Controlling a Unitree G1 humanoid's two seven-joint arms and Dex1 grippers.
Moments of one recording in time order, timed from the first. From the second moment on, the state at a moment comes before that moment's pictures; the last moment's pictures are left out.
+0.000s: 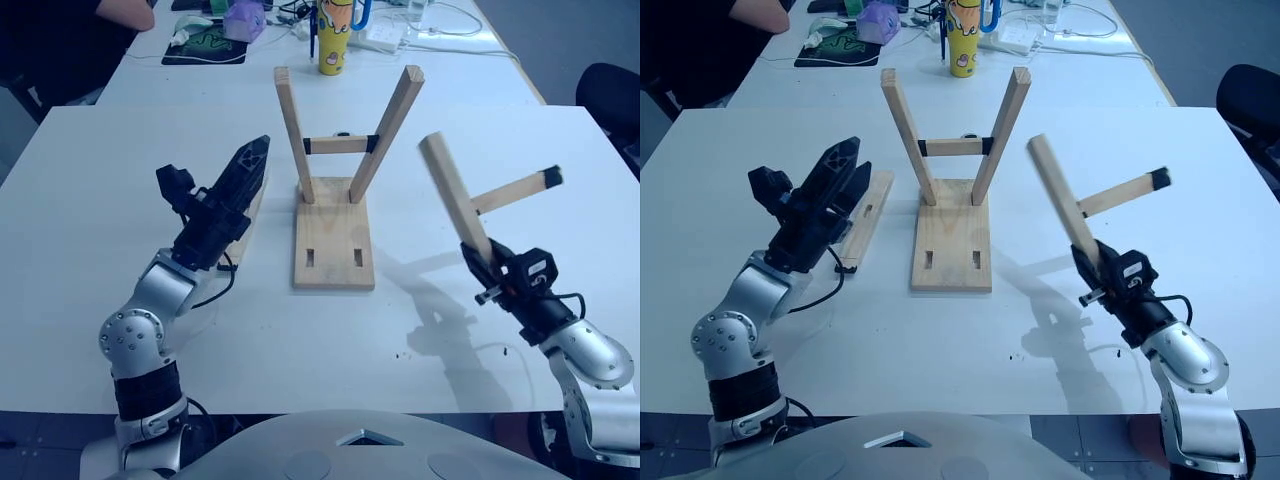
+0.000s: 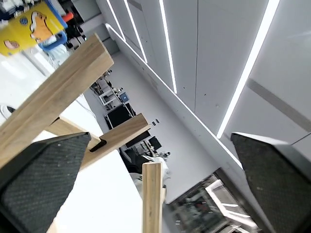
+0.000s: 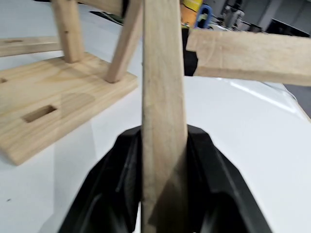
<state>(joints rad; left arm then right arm) -0.05 0.16 0.28 -0.35 -1.58 0.76 -0.16 0.43 -0.53 -0.24 -0.47 0.24 0.03 0.59</state>
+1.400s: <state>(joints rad) -0.24 0.24 0.10 -0.27 -1.45 0.87 -0.23 0.22 -0.46 0.09 -0.42 0.12 -0.08 0.59</state>
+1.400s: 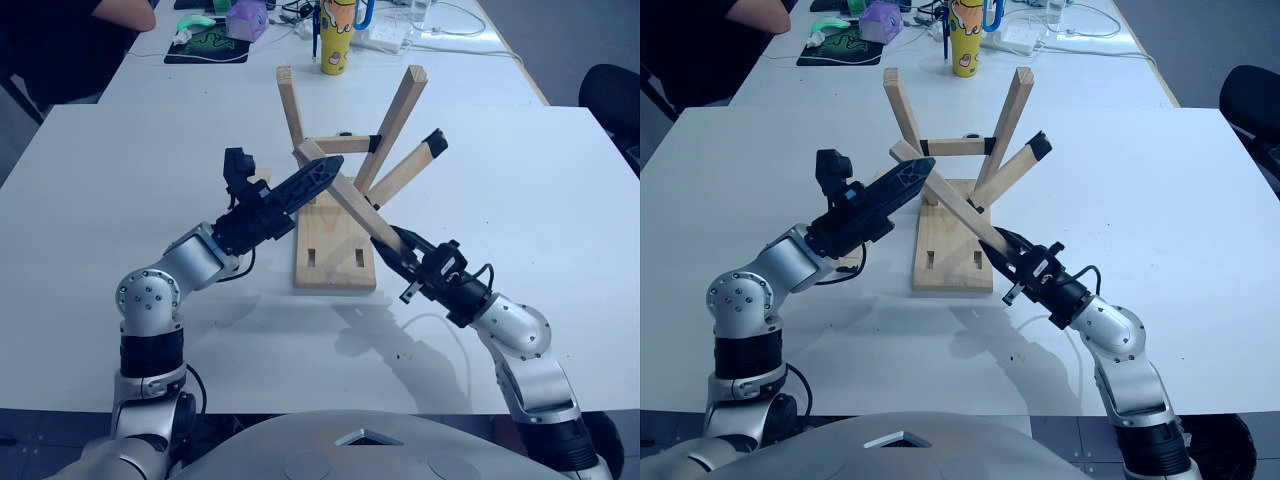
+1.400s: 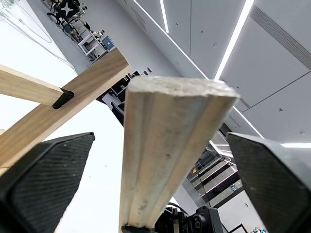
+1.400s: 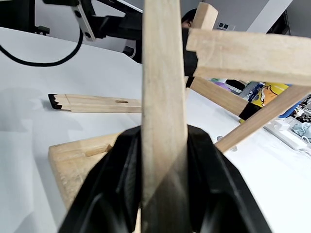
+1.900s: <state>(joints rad) -0.24 0.26 0.09 -0.27 -1.41 0.89 -0.26 0.23 -0.46 0.09 -0.42 0.12 -0.10 0.59</state>
